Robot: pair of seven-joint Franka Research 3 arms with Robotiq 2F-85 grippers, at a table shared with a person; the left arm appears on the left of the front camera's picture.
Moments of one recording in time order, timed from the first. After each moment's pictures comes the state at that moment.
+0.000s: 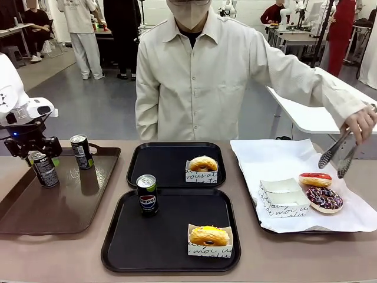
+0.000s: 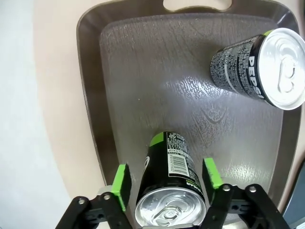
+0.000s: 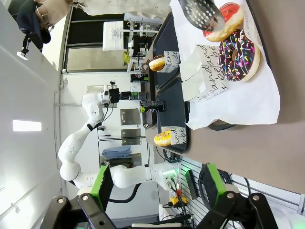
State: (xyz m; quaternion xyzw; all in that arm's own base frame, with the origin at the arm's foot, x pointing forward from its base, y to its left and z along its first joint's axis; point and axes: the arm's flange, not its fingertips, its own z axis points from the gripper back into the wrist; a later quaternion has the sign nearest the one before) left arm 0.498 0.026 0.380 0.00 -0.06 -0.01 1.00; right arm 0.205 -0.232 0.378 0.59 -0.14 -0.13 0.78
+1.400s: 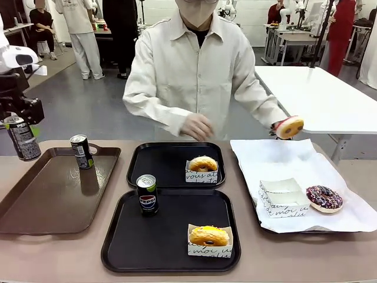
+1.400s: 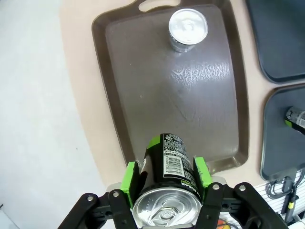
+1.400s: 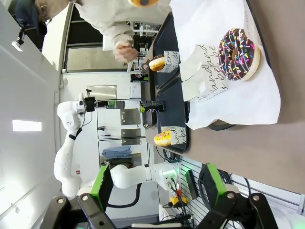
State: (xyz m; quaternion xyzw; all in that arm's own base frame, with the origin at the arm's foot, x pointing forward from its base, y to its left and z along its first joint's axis) left arm 0.440 -0.010 0.535 0.02 -0.05 -0.06 1.00; right arm 0.205 -0.232 0.378 0.59 -0.14 -0.13 0.79
